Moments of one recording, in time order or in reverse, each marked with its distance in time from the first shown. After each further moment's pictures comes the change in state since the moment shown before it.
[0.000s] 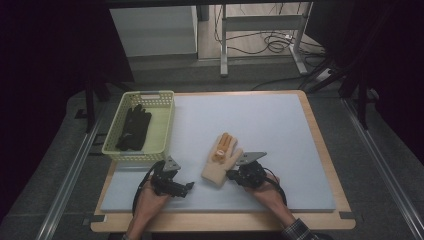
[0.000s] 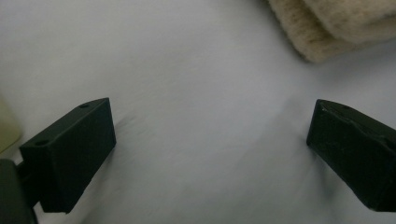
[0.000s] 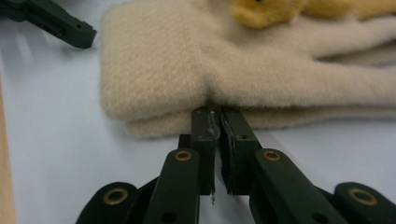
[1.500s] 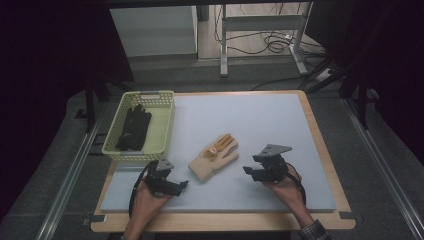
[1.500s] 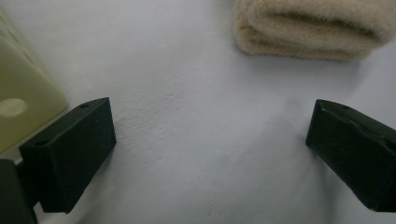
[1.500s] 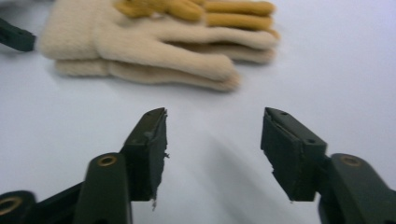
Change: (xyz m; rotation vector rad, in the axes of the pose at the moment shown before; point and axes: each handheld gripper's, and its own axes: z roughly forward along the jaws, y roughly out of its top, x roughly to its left) left arm 0.010 -0.007 -0.005 0.000 0.017 -0.023; right arm -0.033 -0.011 -0.058 -0.050 -0.180 0.071
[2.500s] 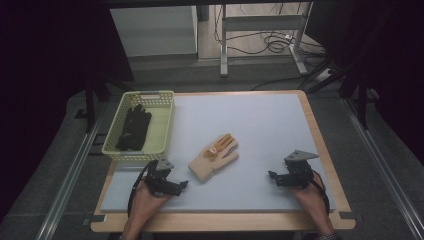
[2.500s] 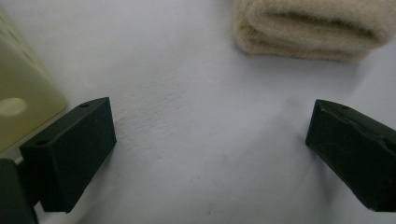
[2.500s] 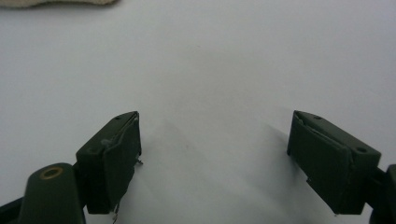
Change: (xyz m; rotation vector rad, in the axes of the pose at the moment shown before) left arm 0.000 0.000 0.000 -0.001 -0.003 -0.002; right arm -0.047 -0.057 -0.025 0.051 -0.163 0.096
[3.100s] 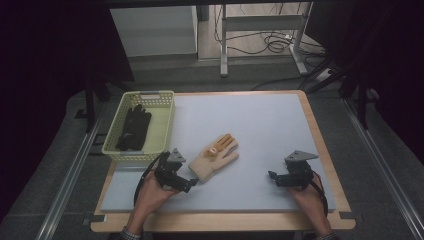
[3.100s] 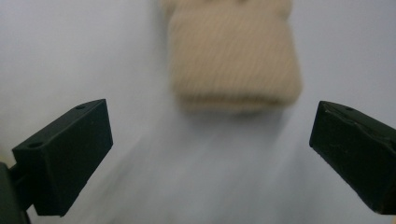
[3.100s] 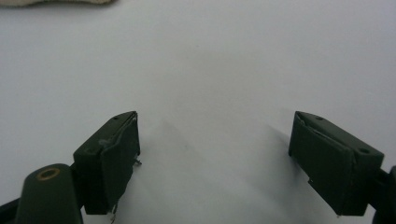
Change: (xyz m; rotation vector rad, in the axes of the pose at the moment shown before) left arm -0.023 0.057 0.000 0.043 -0.111 0.088; right arm 0.001 -0.001 0.000 -0.001 -0.009 -0.001
